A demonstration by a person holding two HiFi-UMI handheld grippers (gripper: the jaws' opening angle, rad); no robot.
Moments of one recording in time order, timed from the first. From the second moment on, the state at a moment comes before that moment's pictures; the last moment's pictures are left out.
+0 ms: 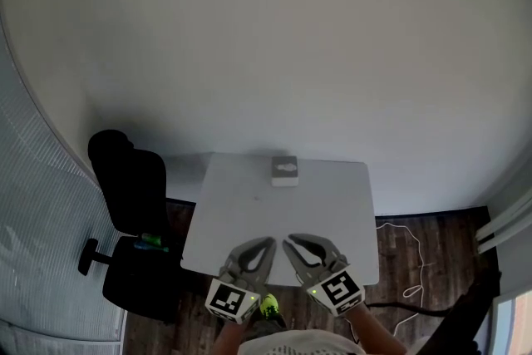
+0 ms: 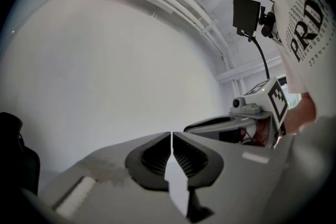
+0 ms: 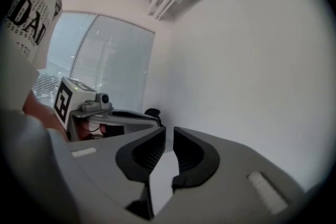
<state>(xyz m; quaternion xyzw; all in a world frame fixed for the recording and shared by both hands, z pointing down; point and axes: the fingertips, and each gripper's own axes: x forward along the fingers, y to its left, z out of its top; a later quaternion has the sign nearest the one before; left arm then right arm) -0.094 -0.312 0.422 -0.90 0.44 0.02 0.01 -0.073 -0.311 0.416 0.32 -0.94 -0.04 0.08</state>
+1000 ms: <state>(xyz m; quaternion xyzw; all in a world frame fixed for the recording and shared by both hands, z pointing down) -0.140 -0.451 0.444 -0.92 0.39 0.03 0.00 -0.128 -0.446 0.442 0.38 -0.92 -0.04 0.12</state>
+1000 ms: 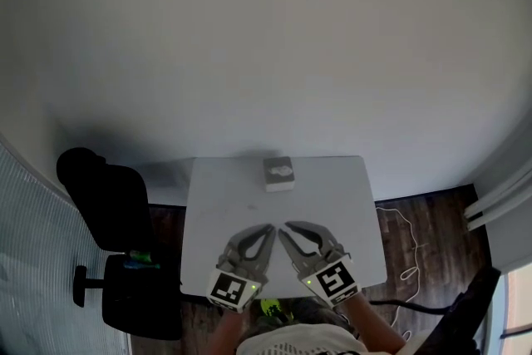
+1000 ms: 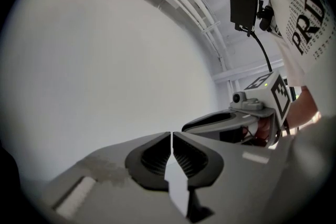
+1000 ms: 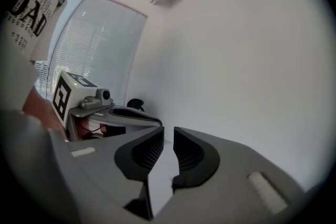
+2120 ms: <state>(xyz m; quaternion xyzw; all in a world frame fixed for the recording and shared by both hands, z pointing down) -0.084 -0.571 0.513 -0.89 0.45 -0.05 -0.01 -0.072 -0.570 0.502 0.33 -0.93 -0.03 0.14</state>
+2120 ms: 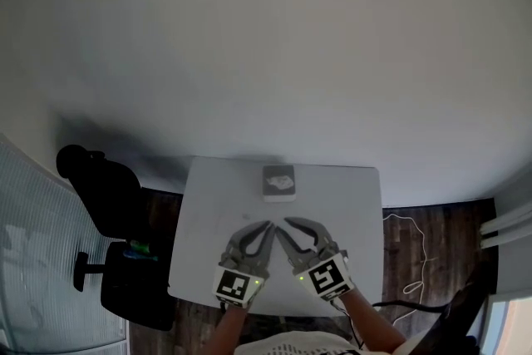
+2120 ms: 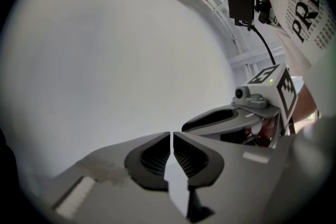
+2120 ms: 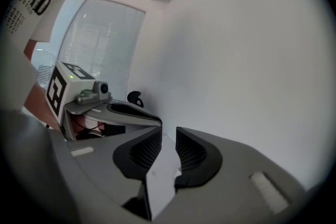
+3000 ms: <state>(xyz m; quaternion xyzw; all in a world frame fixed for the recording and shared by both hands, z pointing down) -0.088 -0.702 0.634 -0.89 0.45 -0.05 -0.07 -0.076 -0.703 0.647 0.36 -0.90 0.01 0.24</state>
